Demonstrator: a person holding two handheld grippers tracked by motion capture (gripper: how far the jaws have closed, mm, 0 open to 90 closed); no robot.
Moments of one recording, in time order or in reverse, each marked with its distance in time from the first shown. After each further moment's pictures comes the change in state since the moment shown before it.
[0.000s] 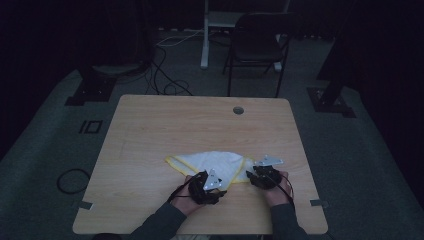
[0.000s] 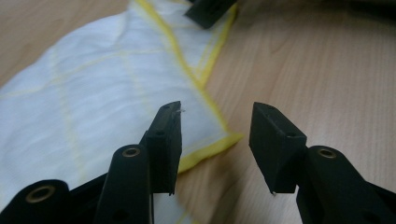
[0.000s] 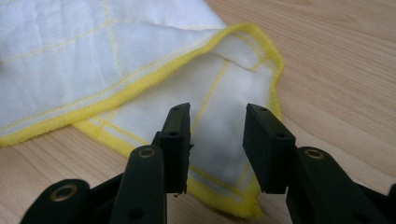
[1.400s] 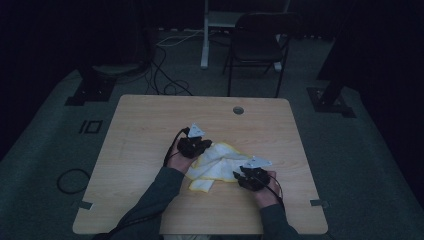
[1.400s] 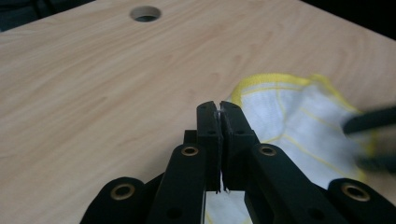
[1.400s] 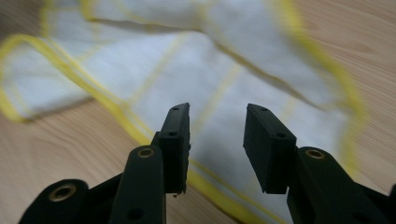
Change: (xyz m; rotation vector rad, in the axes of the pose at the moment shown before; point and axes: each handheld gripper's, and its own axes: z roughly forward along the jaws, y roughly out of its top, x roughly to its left) left arm 0.132 0.032 -0.016 -0.093 0.158 -0.306; right arm 0.035 0.016 0.003 -0.065 0.080 -0.059
